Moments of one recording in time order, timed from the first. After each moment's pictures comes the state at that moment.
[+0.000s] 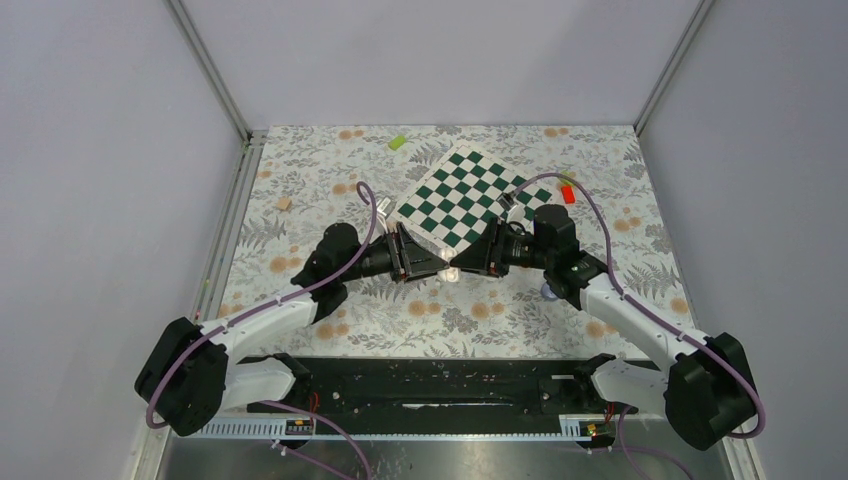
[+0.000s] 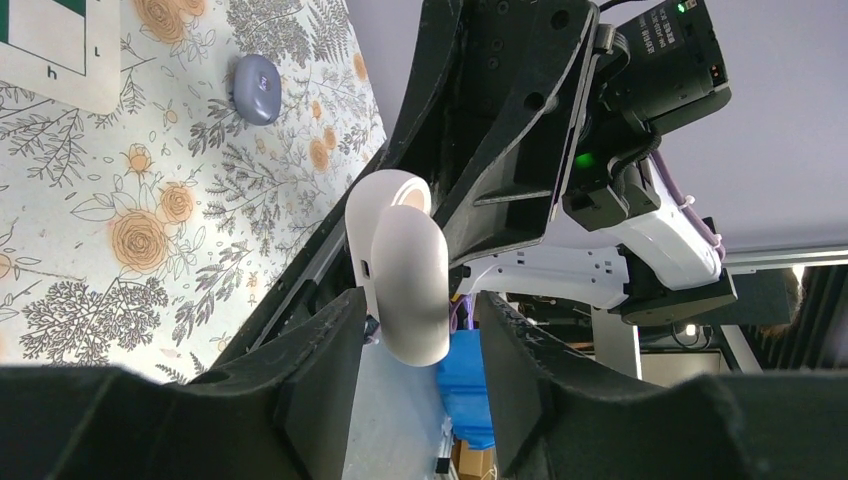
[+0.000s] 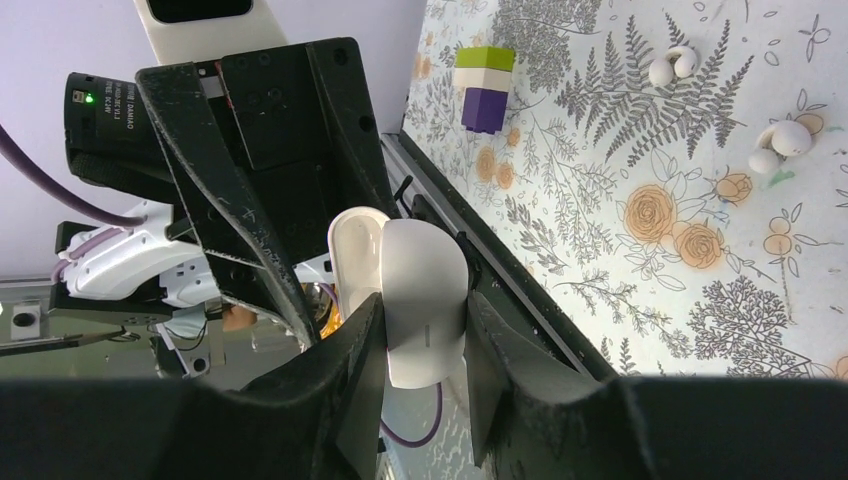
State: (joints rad) left arm -0.63 1.17 0.55 0.50 0.64 -1.20; right arm 0.50 1.13 0.67 0.08 -0.71 0.98
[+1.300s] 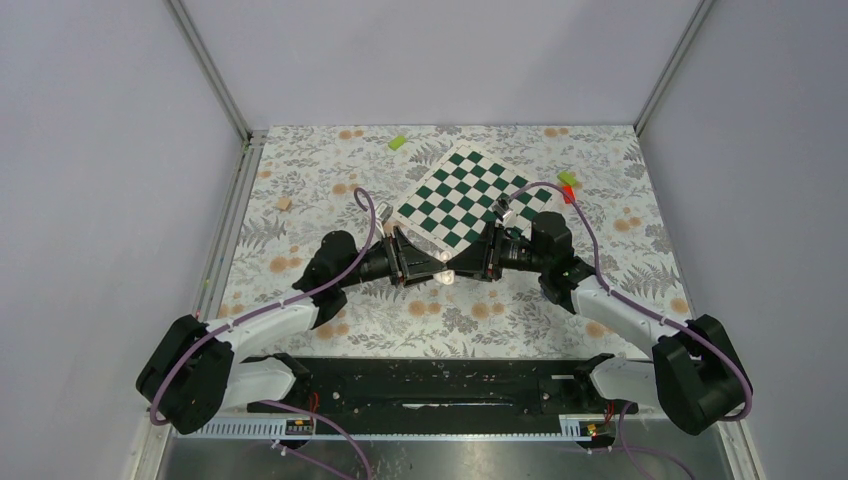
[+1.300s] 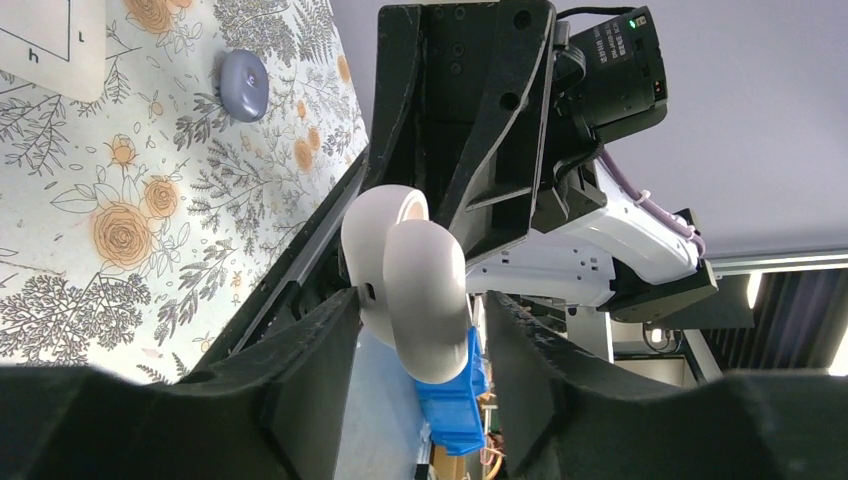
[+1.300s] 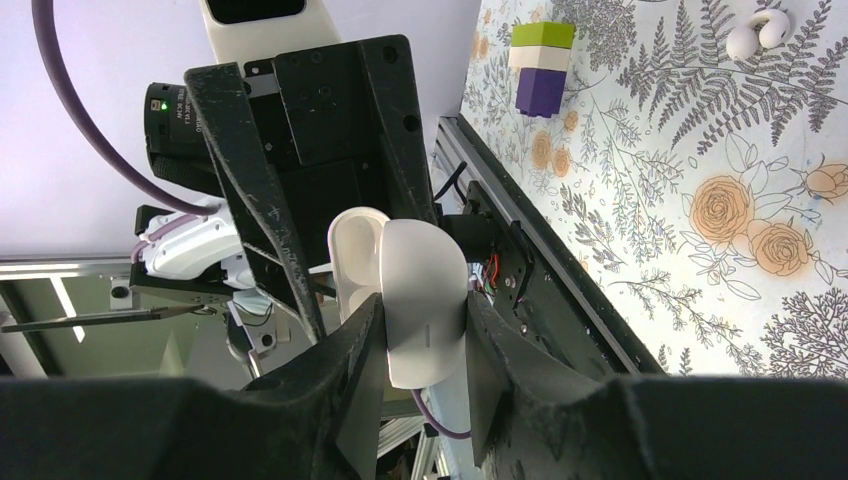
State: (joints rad) left arm -0.63 1.18 0.48 0.63 0.64 -1.28; right arm 0.50 1.21 0.57 0.38 -0.80 1.17
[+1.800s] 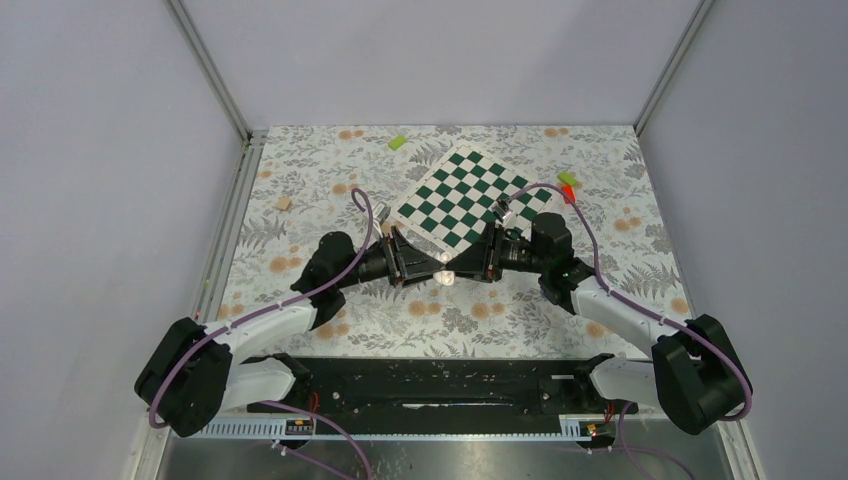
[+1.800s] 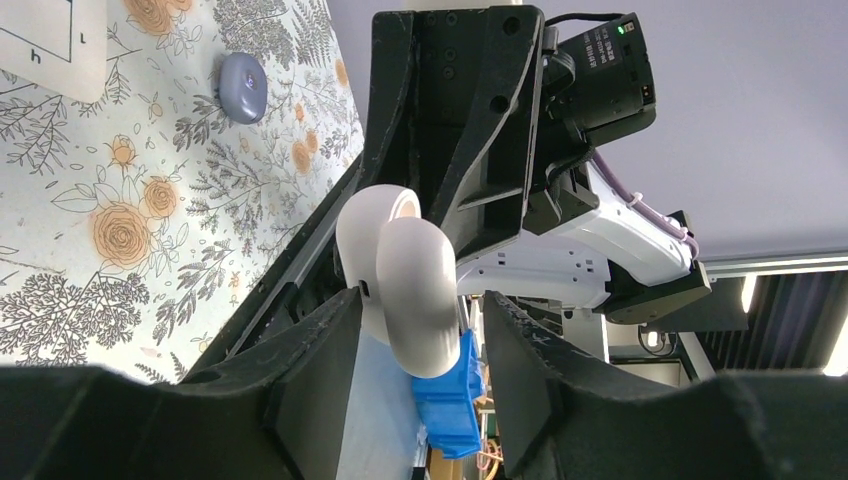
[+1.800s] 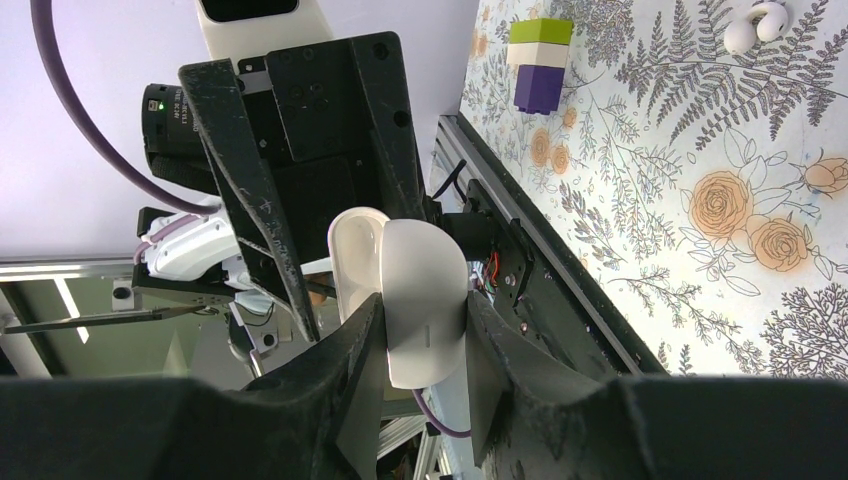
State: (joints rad) left arm -0.62 1.16 0.47 0.63 0.64 -1.29; right arm 0.50 1.22 0.56 0.39 -0.81 1.18
